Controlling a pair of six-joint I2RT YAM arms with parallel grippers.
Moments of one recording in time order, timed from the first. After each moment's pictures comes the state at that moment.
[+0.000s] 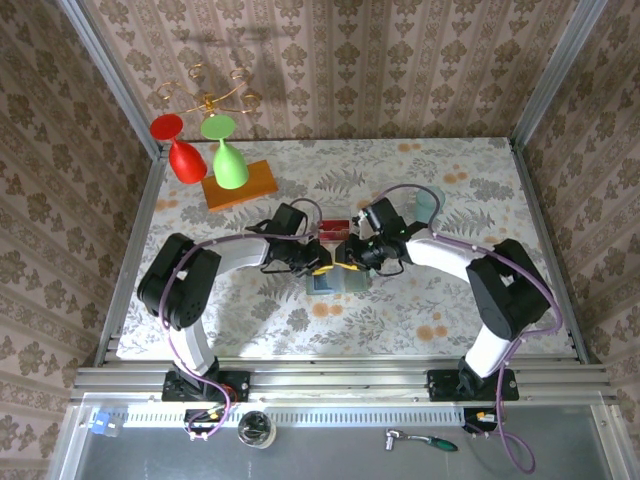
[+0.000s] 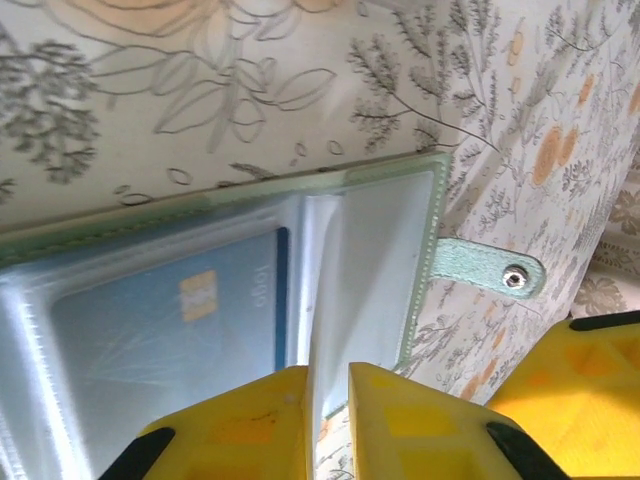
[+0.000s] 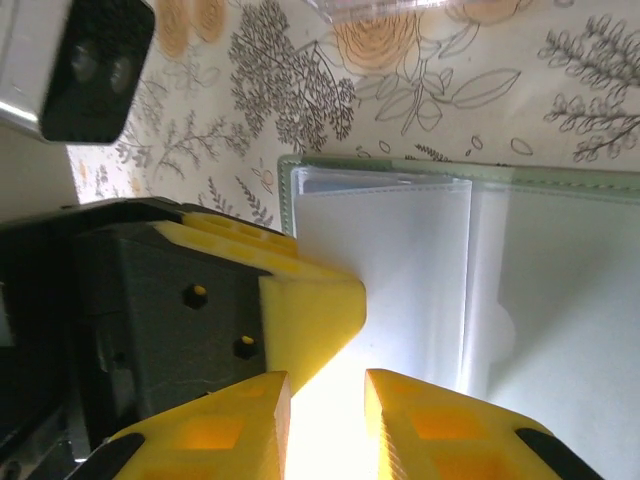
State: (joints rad) left arm -0.62 1.79 0.99 -0.21 0.61 -0.86; right arm 0.51 1.68 1.00 -0.26 -0.52 0.75
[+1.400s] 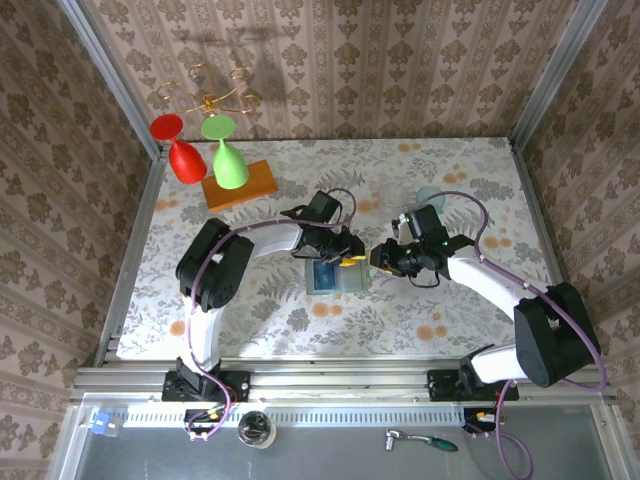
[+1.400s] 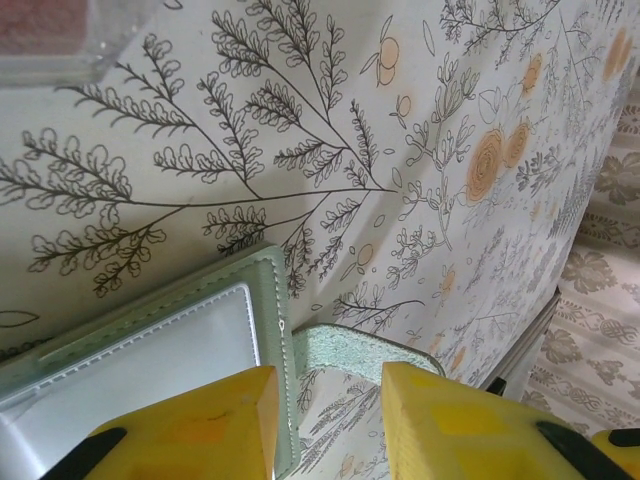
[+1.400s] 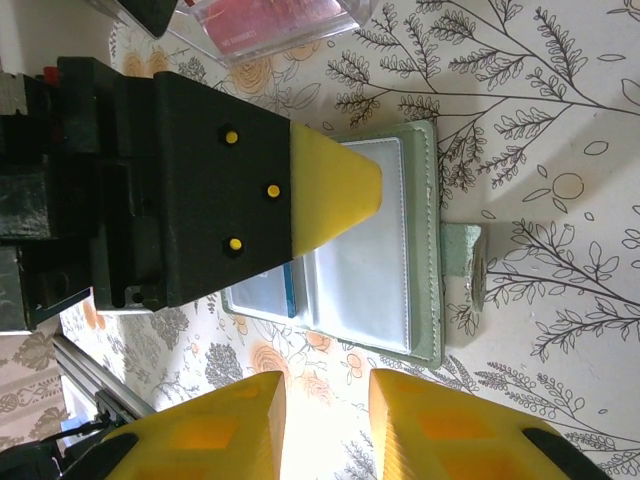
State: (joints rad) left arm -0.72 2.03 1.31 -0.28 0.65 -0.86; right arm 0.36 1.38 0.79 -0.37 -0.48 0.69
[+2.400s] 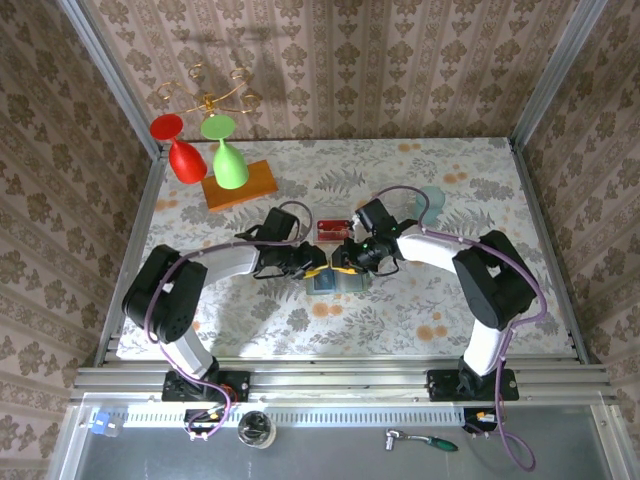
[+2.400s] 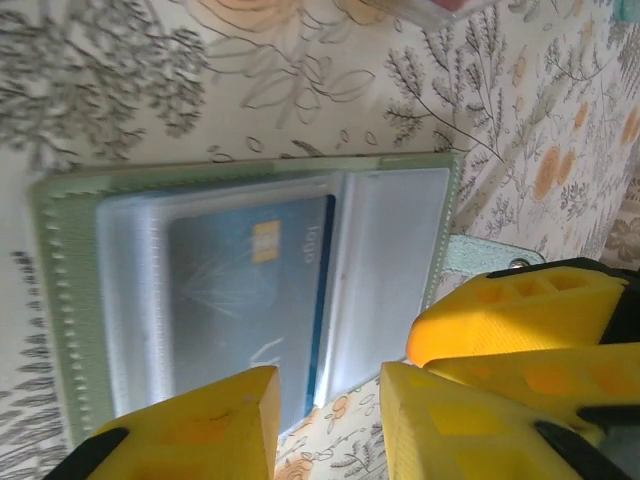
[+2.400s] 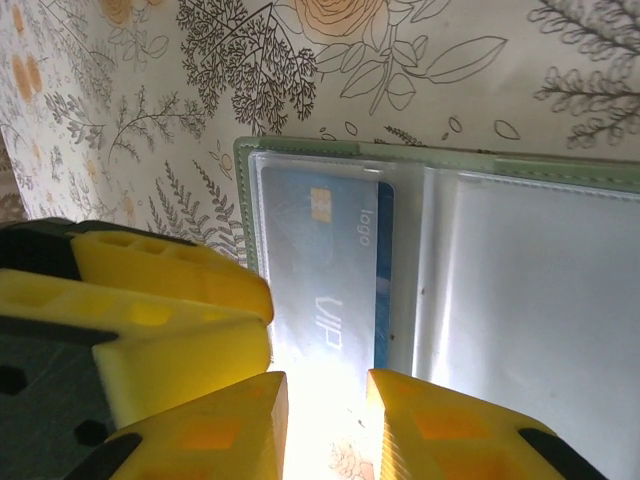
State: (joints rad) left arm -0.59 1.67 0.87 -0.17 0.55 -0.90; right arm 0.53 1.80 1.06 -0.31 -0.53 0.71
